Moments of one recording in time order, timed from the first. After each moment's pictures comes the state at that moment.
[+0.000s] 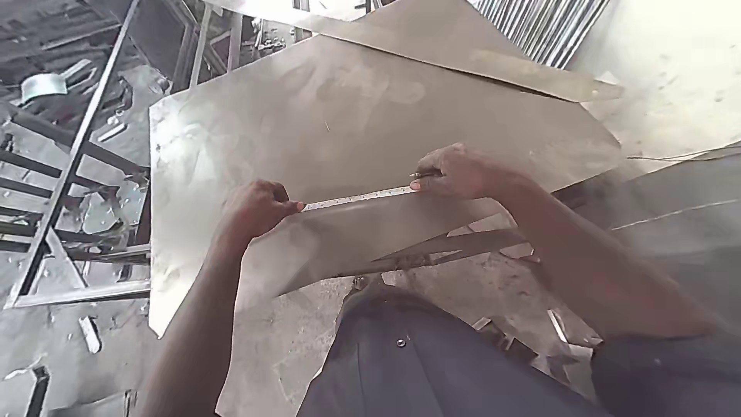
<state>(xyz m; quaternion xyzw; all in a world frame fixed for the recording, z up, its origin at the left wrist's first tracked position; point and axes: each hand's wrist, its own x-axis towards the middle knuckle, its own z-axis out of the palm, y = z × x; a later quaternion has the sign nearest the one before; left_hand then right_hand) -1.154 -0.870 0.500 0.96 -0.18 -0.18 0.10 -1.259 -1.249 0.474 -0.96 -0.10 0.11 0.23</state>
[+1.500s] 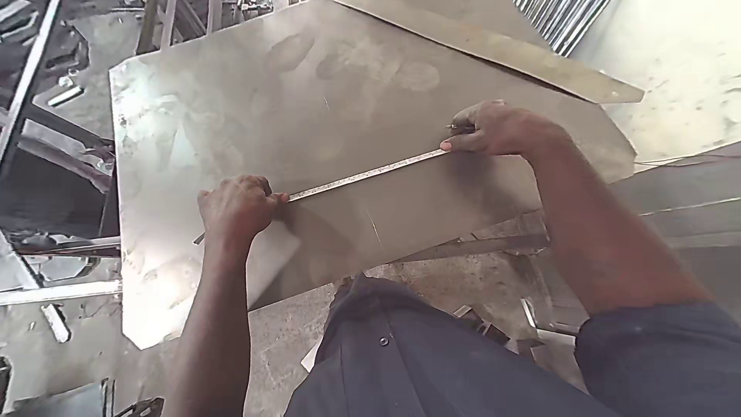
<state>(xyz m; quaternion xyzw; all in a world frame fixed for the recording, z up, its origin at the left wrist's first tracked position) -1.150 -0.870 0.484 0.99 -0.08 -0.14 -0.03 -1.203 -1.305 0.472 -0.97 0.00 0.13 0.20</state>
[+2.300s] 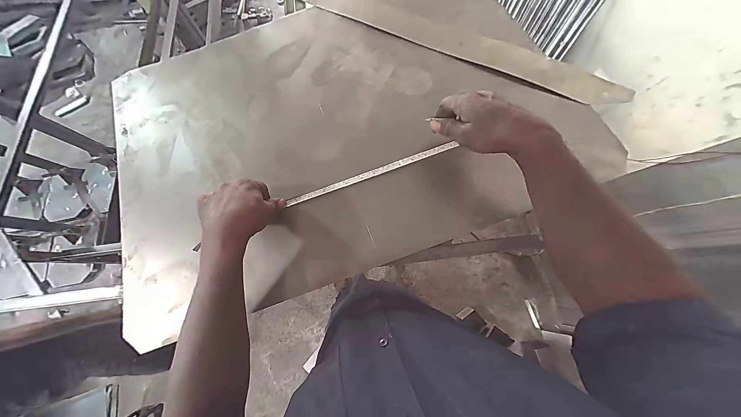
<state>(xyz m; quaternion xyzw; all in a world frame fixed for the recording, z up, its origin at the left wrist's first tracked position) -1.145 -0.875 0.488 0.98 -0.08 -0.17 -0.04 -1.201 -1.291 0.487 -0.98 -0.04 0.05 0.19</state>
